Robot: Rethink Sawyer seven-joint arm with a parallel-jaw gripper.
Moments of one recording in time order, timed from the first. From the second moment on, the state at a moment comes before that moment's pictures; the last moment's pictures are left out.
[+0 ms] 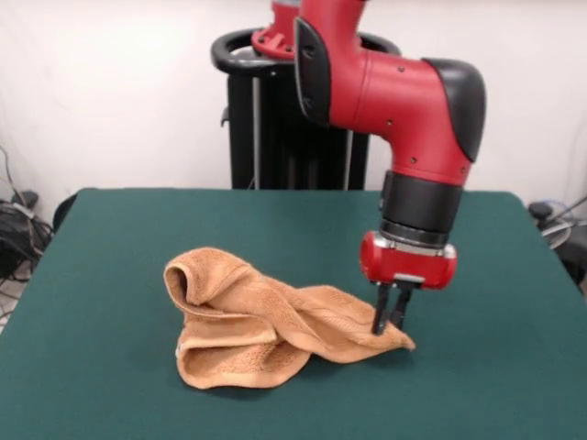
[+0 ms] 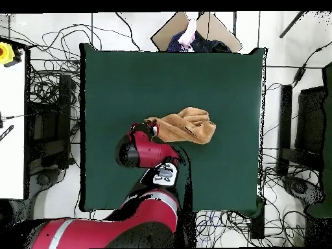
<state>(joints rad) 0.08 -0.38 -0.18 1.72 0.11 -0.15 1.57</state>
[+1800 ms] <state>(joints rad) -0.16 -1.17 -0.29 2.16 -0.06 0.31 1.57</state>
